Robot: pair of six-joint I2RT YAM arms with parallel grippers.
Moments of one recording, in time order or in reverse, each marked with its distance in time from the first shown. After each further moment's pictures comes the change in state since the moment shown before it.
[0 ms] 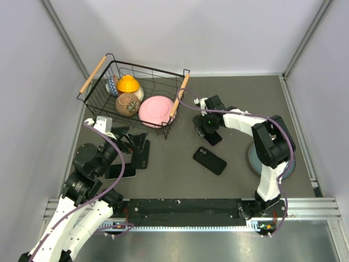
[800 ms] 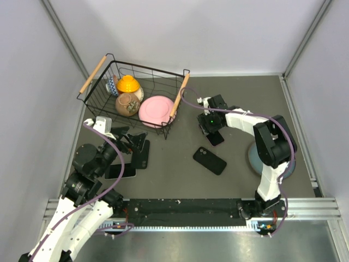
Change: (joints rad) left arm 0.000 -0.009 0.000 0.001 0.000 0.000; right arm -0.033 0.003 0.002 -0.012 0.016 0.000
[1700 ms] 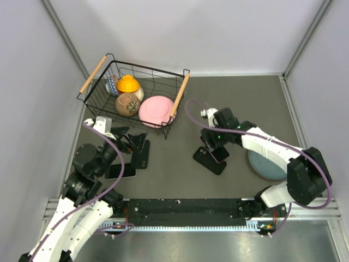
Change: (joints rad) left arm 0.000 0.000 -0.001 0.000 0.000 -0.001; right arm 0.091 -0.474 -0.265 -0.122 -0.024 0.046
